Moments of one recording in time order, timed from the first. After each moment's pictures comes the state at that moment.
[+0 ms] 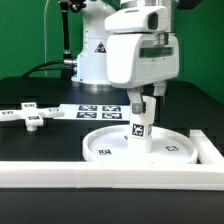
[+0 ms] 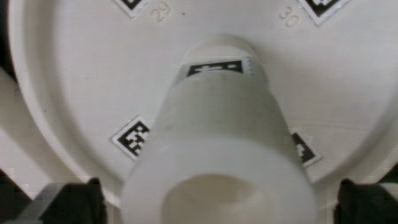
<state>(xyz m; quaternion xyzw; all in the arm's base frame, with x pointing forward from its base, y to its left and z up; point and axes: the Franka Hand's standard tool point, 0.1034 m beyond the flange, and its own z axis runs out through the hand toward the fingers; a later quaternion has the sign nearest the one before) 0.568 0.049 0.081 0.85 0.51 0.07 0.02</state>
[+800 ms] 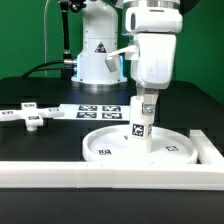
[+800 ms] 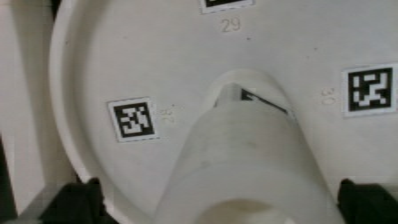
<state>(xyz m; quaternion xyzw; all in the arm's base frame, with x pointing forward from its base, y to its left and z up) 0.570 0.043 0.080 0.67 0.74 0.04 0.07</state>
